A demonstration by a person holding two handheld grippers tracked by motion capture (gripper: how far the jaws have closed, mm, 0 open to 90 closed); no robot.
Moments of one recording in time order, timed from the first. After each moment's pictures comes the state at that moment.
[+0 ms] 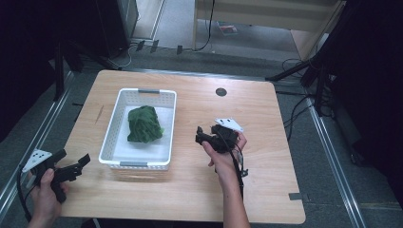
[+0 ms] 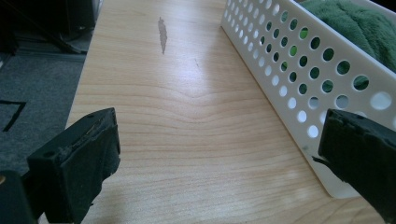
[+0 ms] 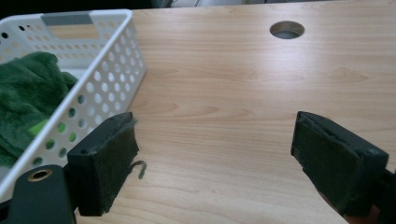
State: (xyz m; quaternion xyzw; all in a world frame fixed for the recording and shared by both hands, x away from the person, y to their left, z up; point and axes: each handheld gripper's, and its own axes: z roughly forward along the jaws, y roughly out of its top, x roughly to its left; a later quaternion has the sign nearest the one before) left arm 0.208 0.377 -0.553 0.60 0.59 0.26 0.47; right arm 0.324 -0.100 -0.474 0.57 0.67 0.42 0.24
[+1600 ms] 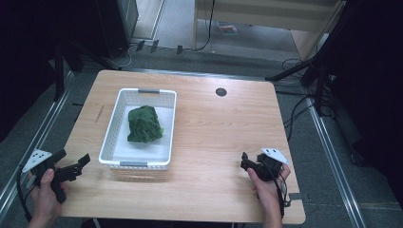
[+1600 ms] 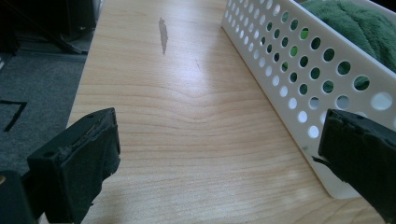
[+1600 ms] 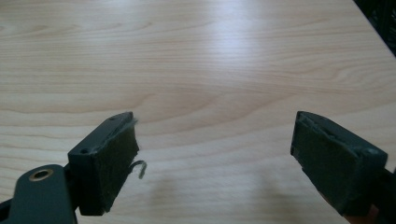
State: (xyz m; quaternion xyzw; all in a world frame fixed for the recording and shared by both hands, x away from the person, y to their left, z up) left arm 0.208 0.377 -0.553 0.60 0.59 0.26 0.47; right arm 0.278 -0.239 -0.534 0.62 0.64 0.35 0.29
